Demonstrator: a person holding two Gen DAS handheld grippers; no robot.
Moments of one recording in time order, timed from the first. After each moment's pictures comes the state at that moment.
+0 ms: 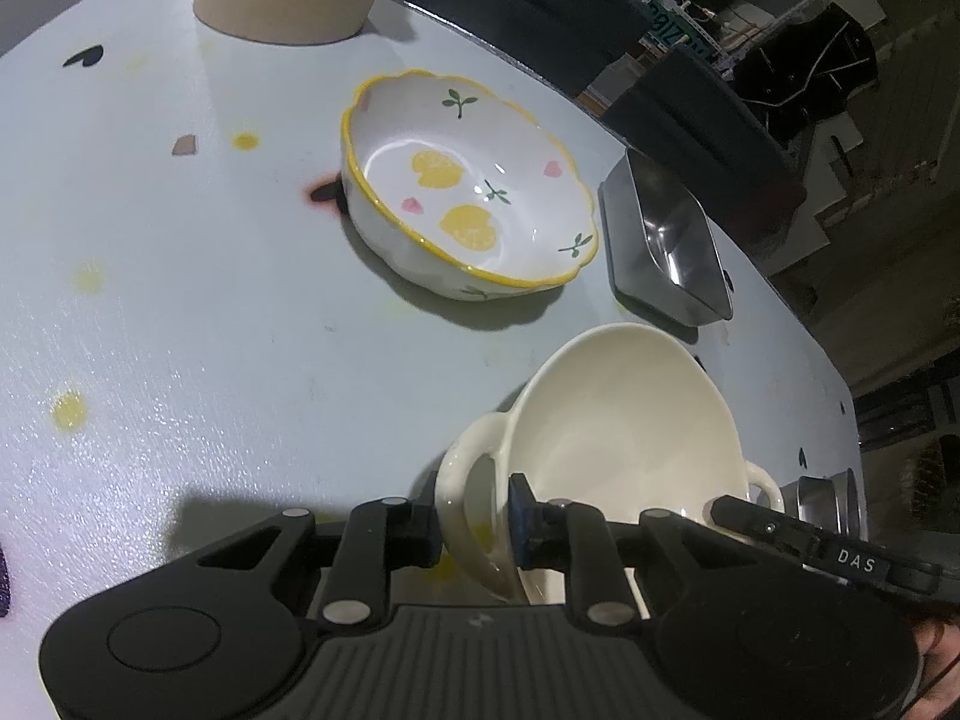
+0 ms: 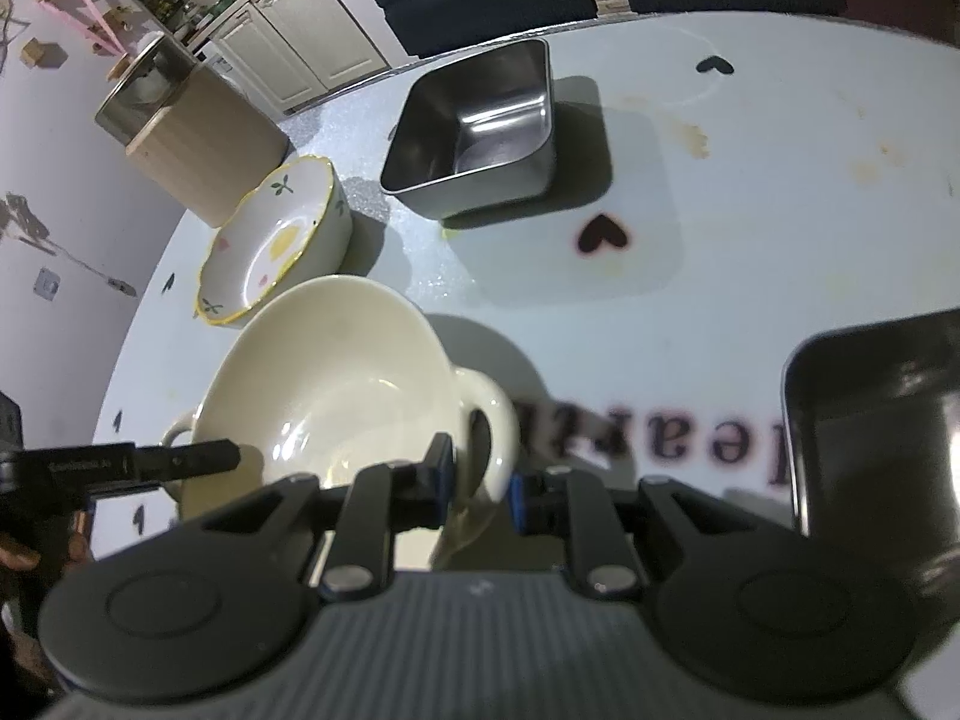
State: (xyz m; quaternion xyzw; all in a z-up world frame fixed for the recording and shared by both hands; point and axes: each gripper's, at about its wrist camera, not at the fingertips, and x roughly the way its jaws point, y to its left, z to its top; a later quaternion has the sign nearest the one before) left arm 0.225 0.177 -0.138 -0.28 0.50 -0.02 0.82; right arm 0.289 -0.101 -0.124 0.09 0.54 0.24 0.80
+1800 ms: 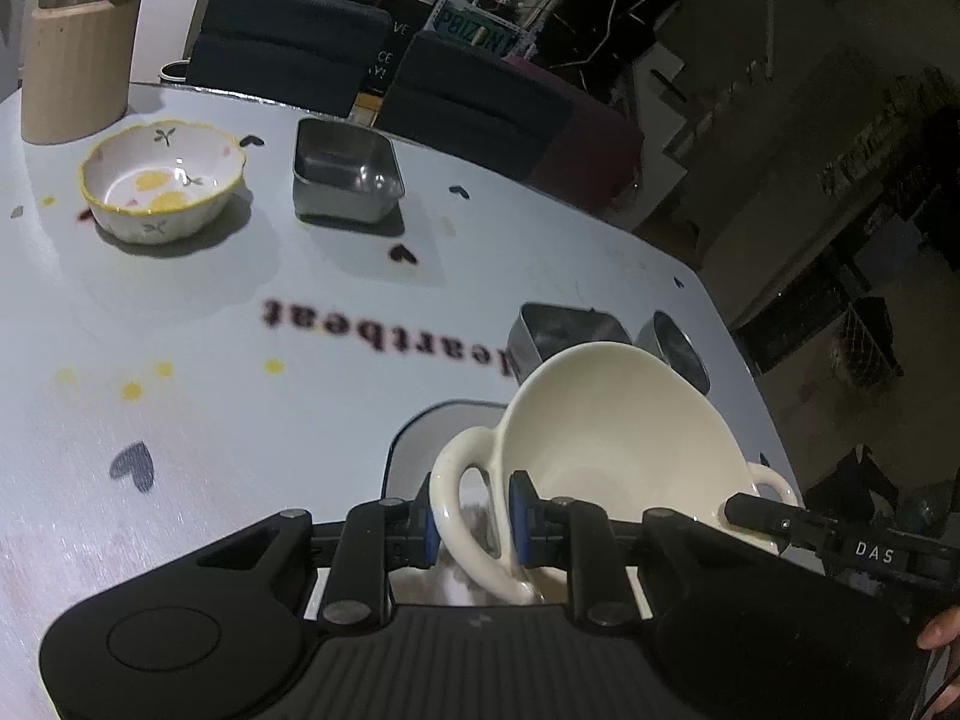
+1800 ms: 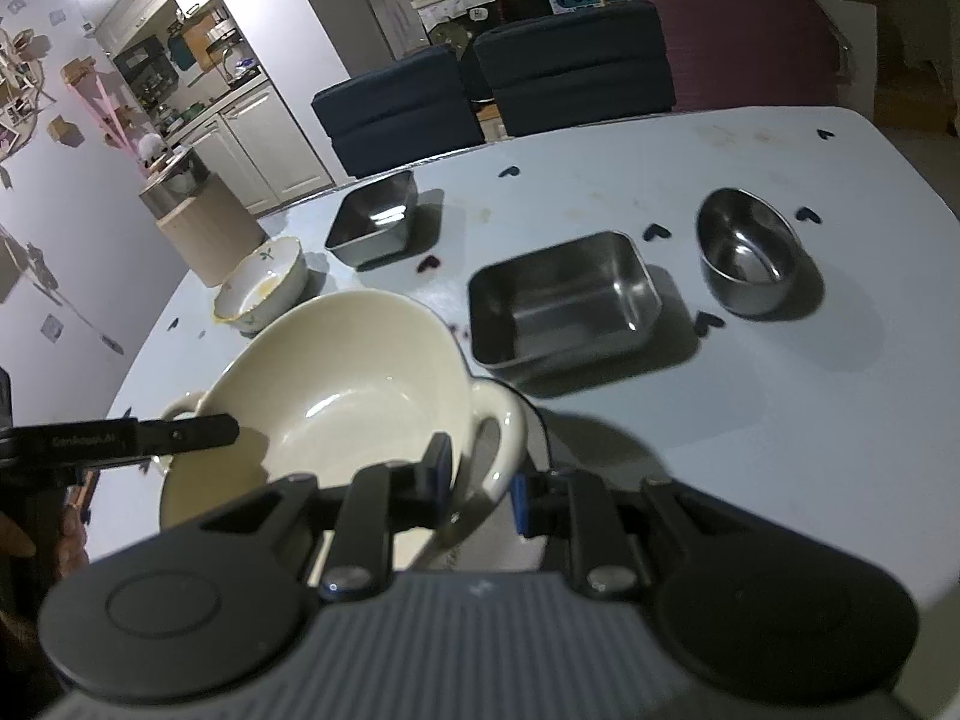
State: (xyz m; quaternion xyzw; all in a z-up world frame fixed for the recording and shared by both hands) left arm 0.111 0.003 -0.072 -0.19 0.44 -0.14 0.87; right arm 0.090 -0.272 -0.045 0.12 0.44 0.16 0.87
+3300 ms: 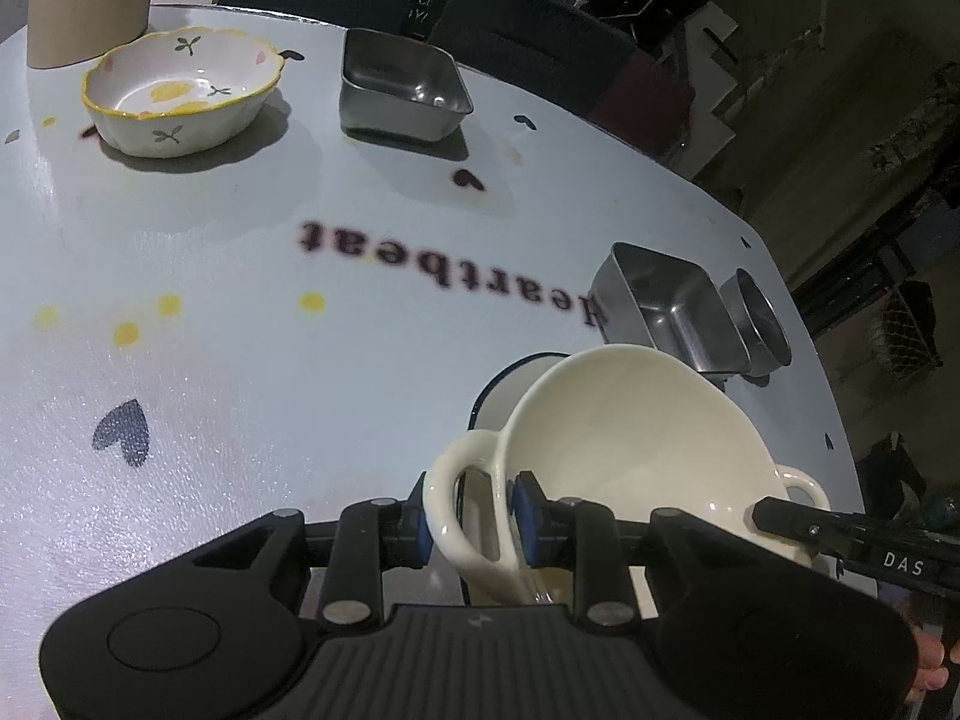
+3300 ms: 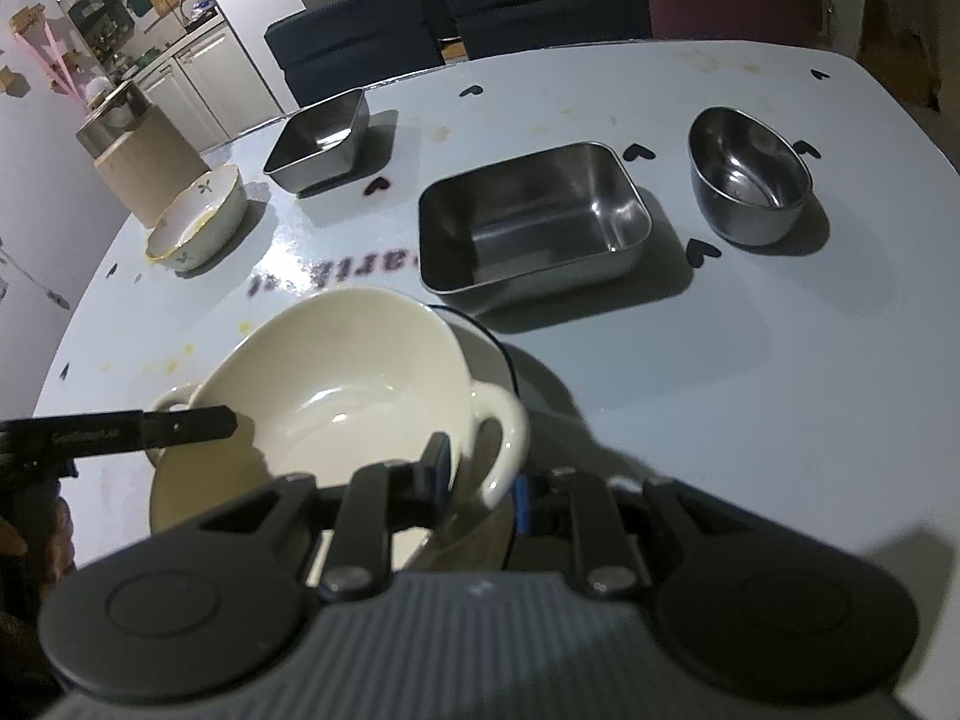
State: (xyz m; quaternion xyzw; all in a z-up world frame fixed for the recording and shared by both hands) left arm 0.147 0.011 -0.131 -0.19 0.49 -0.11 0.84; right arm 0.117 -0.248 -0.086 0.09 0.50 0.12 0.85
